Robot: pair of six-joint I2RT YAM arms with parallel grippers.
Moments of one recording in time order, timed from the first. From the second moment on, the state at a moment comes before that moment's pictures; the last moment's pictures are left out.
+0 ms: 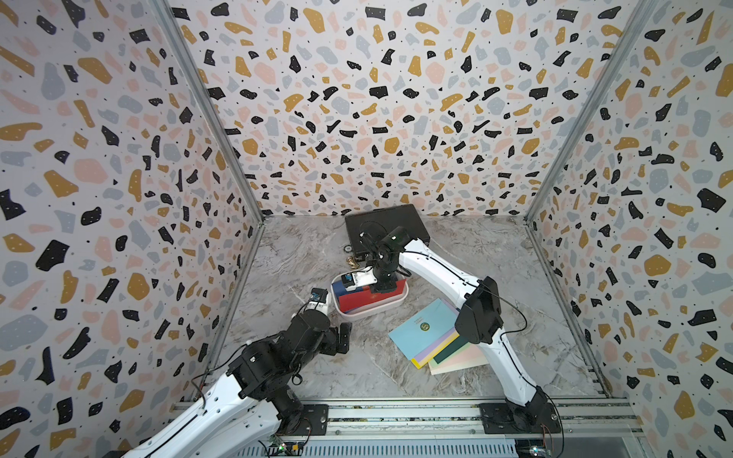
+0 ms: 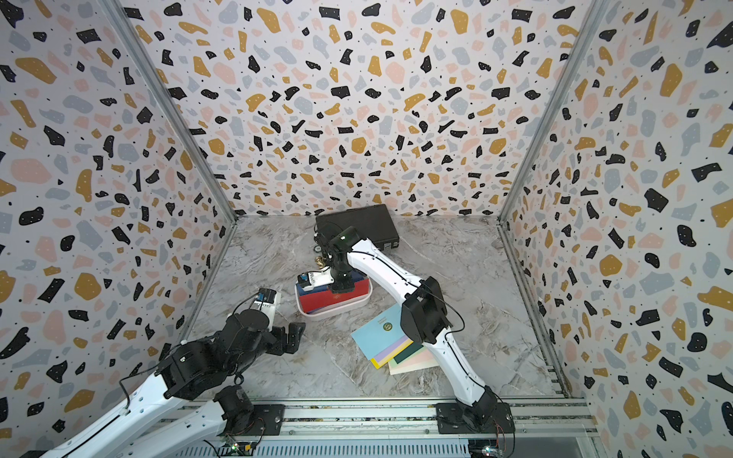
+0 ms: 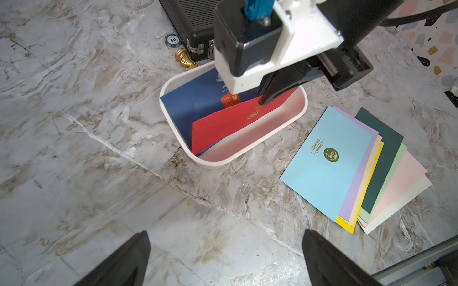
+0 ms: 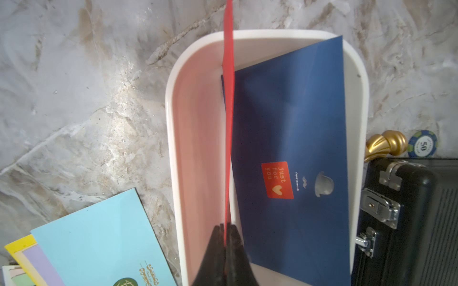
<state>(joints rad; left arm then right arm) -0.80 0.64 0.73 -0.85 -0.29 -0.51 0.85 2.37 2.39 -1.34 -0.23 -1.07</state>
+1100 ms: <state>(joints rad) -0.79 0.67 0.68 -0.82 -0.25 -0.57 0.73 1.87 1.74 -0.60 -0.04 -0.43</state>
